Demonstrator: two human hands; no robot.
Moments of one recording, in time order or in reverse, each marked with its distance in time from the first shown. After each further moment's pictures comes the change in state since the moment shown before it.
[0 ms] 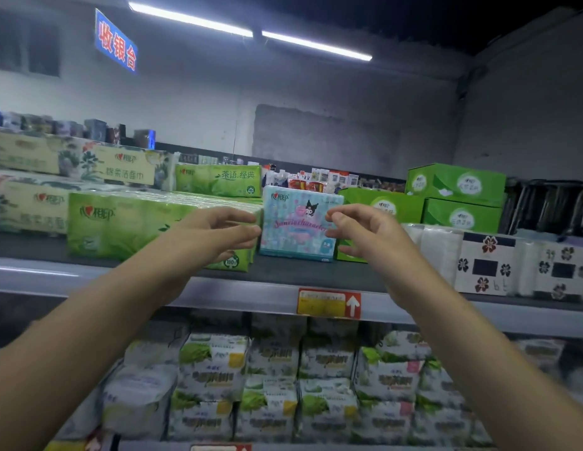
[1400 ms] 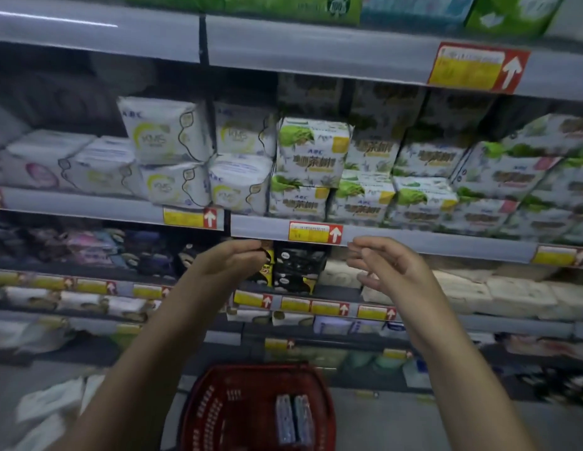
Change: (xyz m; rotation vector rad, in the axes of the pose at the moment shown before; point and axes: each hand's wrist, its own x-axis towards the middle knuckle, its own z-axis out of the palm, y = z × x) left_hand -0.185 -0.222 -0.025 -0.117 -0.043 -0.542; right_hand -0.221 0.114 0.140 0.235 -0.118 0.634
